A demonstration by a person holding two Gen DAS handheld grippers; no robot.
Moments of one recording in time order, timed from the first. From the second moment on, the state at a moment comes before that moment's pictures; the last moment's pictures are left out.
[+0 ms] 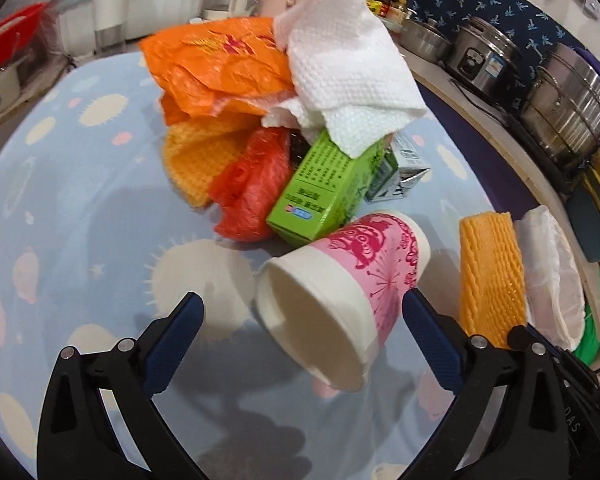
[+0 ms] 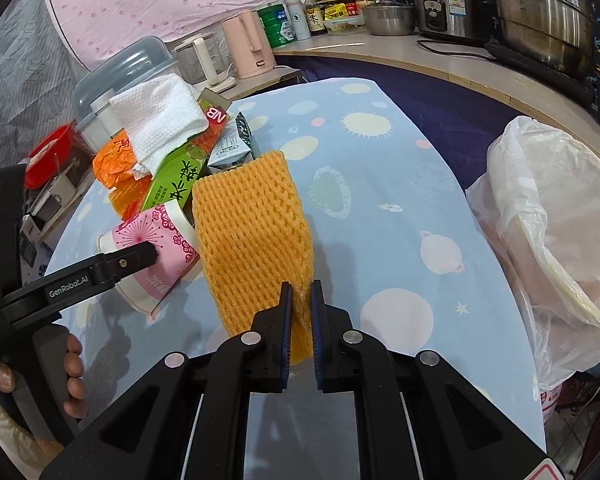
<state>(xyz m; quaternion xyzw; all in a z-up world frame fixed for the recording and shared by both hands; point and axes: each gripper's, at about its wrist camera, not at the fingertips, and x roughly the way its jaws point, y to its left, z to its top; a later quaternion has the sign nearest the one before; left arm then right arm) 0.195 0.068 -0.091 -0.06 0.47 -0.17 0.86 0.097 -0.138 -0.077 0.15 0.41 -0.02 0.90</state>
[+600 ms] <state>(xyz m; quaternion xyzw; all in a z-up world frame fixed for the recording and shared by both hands) 0.158 0.056 -0.065 -0.06 0.46 -0.19 0.87 0.075 -0.152 -0.051 0.17 0.38 -0.03 0.91</state>
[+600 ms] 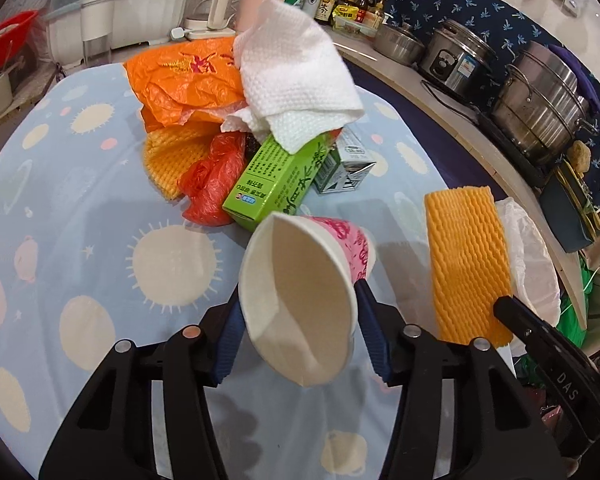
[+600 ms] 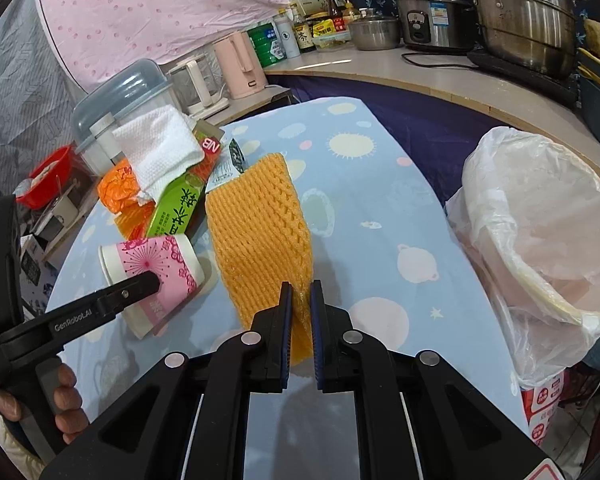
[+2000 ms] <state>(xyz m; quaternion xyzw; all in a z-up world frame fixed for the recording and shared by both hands) 0.080 -0.191 0.025 0.06 0.39 -0.35 0.85 -0.024 -0.377 -0.008 0.23 0.29 -0.24 0.90</state>
